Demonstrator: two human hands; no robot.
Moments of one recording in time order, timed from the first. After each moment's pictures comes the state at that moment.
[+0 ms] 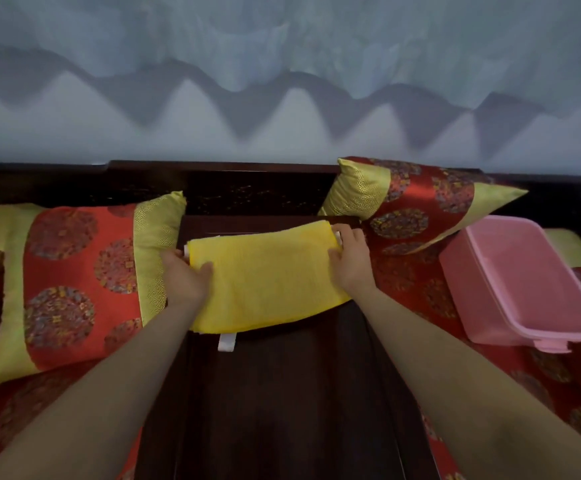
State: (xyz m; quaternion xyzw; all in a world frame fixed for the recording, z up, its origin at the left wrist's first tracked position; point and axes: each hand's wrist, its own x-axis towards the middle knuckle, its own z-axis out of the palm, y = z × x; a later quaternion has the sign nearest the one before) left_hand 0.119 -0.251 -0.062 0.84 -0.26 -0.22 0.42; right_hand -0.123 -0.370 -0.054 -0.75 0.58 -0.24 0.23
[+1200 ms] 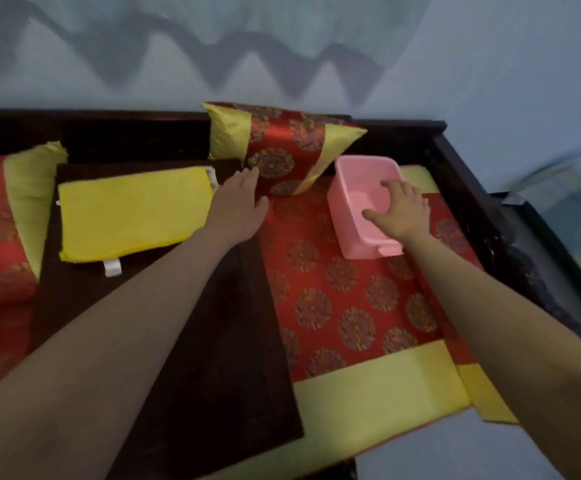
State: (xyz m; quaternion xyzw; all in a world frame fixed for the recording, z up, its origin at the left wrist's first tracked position) left_hand -0.174 -0.250 0.071 0.68 -0.67 -0.20 0.22; right_hand -0.465 -0.310 0.088 -0.71 0.70 -0.07 0.05
